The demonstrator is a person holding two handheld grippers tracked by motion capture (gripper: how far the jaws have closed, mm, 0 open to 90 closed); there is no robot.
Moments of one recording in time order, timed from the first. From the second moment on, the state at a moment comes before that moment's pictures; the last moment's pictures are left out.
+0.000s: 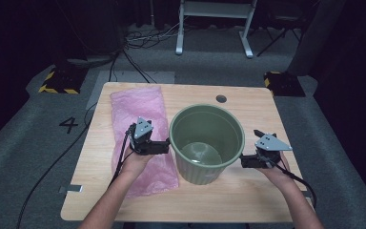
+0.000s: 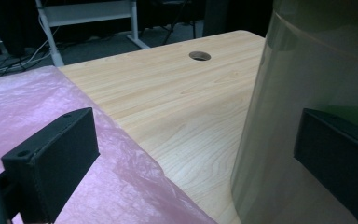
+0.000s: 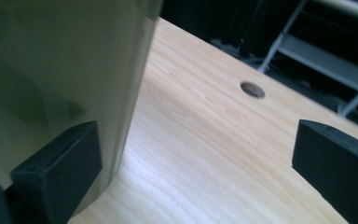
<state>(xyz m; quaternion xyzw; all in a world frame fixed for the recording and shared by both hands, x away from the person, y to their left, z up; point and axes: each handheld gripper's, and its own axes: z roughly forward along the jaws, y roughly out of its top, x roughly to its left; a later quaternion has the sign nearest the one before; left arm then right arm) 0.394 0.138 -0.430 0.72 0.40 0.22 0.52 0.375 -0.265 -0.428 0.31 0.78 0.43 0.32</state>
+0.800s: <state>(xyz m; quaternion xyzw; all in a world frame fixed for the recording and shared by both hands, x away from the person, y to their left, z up) 0.339 0.194 -0.438 0.69 0.46 0.23 0.51 0.296 -0.327 -0.445 0.47 0.69 0.45 0.31</state>
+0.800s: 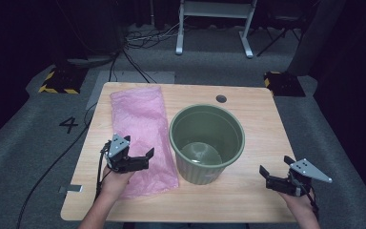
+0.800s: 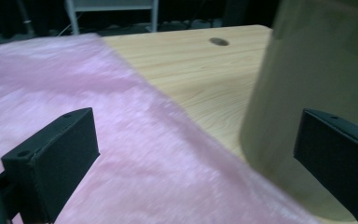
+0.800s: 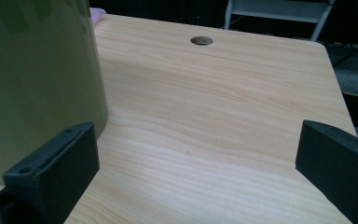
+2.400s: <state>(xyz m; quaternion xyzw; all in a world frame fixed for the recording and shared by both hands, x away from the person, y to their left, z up) 0.377 0.245 -0.503 0.73 0.57 0.22 0.32 0.299 -0.328 -0.495 0.50 0.68 0.43 0.31</state>
